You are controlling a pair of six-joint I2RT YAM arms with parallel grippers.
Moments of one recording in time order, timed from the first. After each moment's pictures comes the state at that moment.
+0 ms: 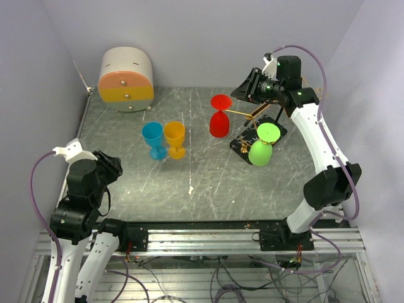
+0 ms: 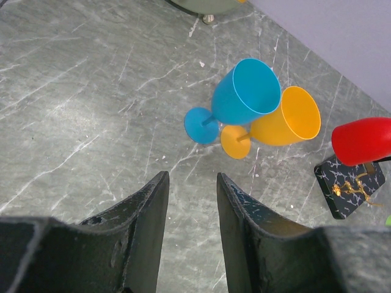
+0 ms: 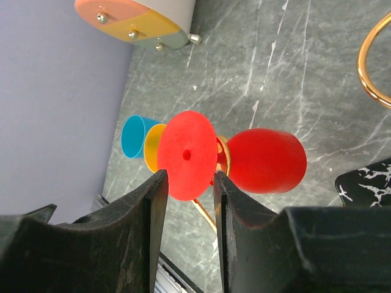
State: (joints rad) left arm -0.17 0.44 0.87 -0.81 -0.27 -0.62; right arm 0.23 1.66 1.77 -0.59 -0.51 0.54
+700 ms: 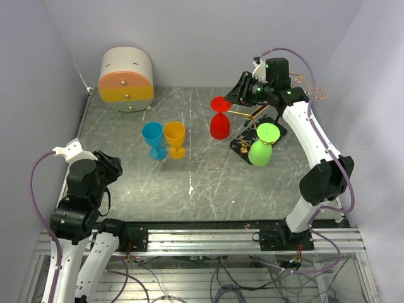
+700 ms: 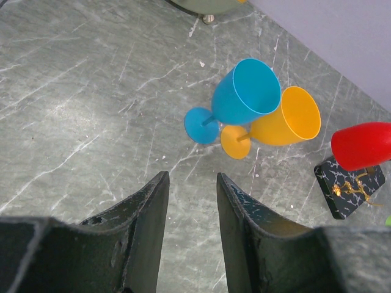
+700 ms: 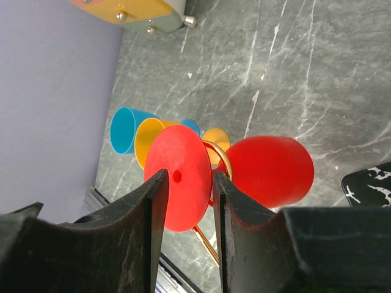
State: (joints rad) left arm -0.17 0.44 0.87 -0.81 -0.27 -0.62; right arm 0.27 1.73 1.78 -0.60 -0.49 0.52
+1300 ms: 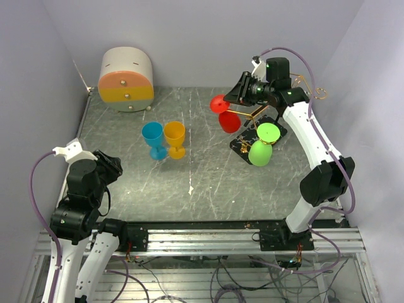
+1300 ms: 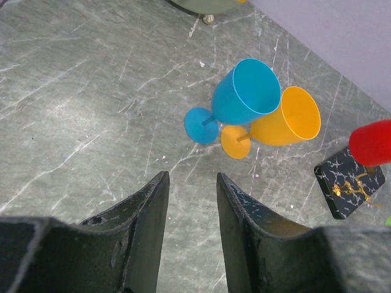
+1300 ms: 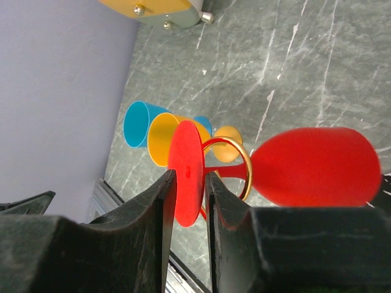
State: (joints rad) left arm -0.17 0.44 0.87 -0.81 -0.27 -0.62; right arm 0.28 1.72 1.77 -0.58 -0.53 0.52
